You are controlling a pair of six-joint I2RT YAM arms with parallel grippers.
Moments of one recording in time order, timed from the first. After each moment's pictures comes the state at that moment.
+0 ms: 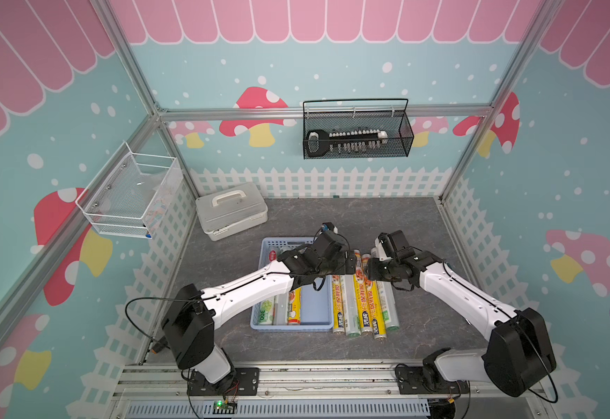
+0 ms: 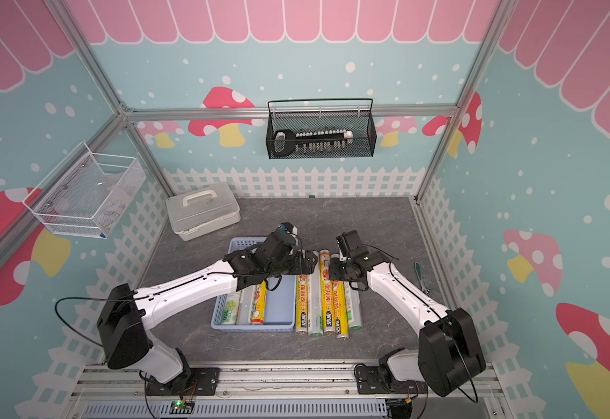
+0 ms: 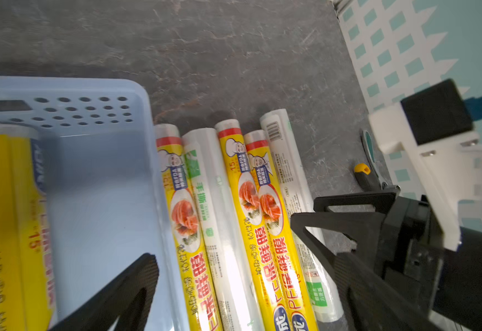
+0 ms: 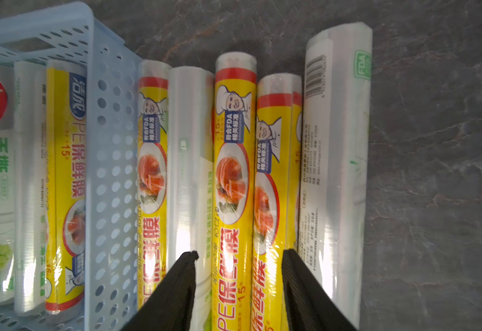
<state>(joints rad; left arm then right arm) -0.89 1.65 1.33 -0.43 -0.10 -0.70 0.42 1.35 0.96 -0.67 -0.06 0.42</state>
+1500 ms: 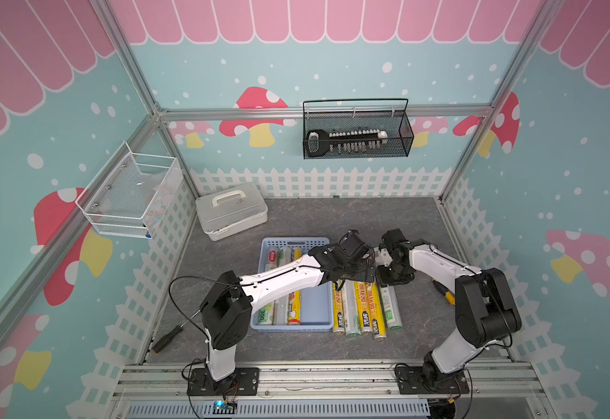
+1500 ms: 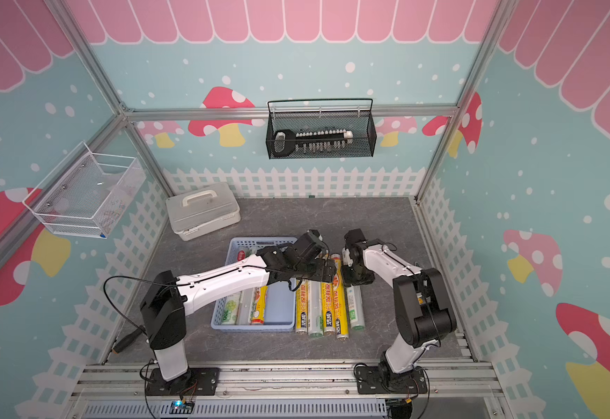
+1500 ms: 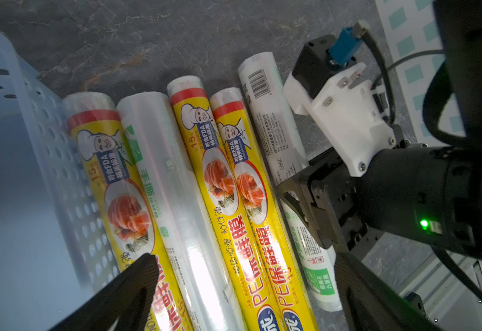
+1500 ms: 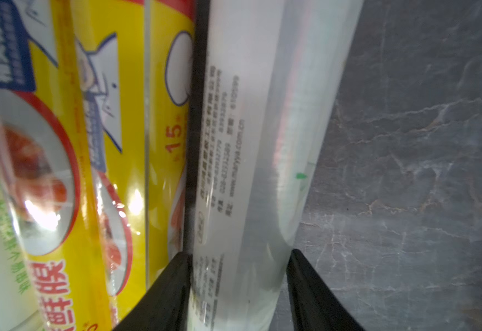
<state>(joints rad) -0.96 1.87 1.55 -0.58 -0.07 -0.68 0.27 1.66 1.05 -0.83 -0.01 0.09</state>
